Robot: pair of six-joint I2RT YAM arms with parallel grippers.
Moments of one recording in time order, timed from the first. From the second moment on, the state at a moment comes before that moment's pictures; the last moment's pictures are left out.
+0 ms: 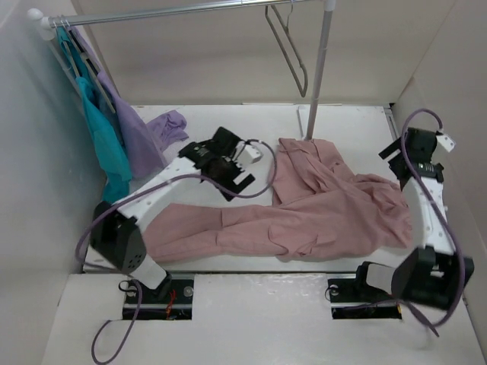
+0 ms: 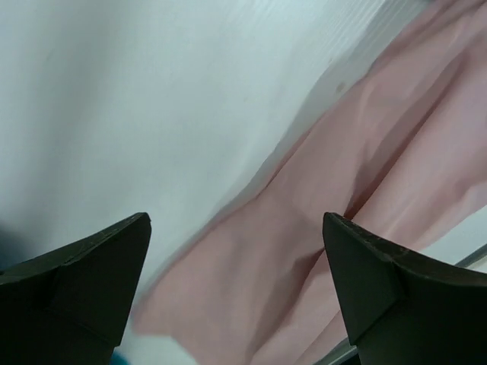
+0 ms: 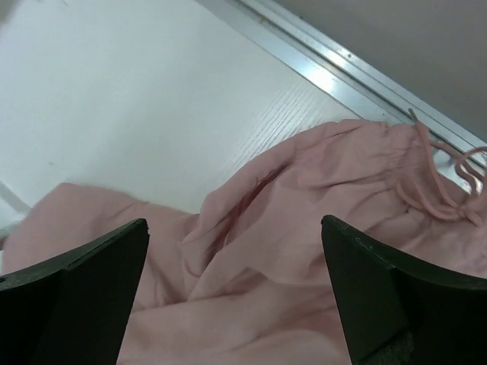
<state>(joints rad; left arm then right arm) -0.62 1.49 1.33 -0.89 0.00 0.33 -0.25 1.16 1.03 -0.54 0.38 0.61</state>
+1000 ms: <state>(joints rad) -0.65 2.36 2.01 -0.82 0.37 0.11 -0.35 1.85 1.25 -0.57 0.21 0.44</state>
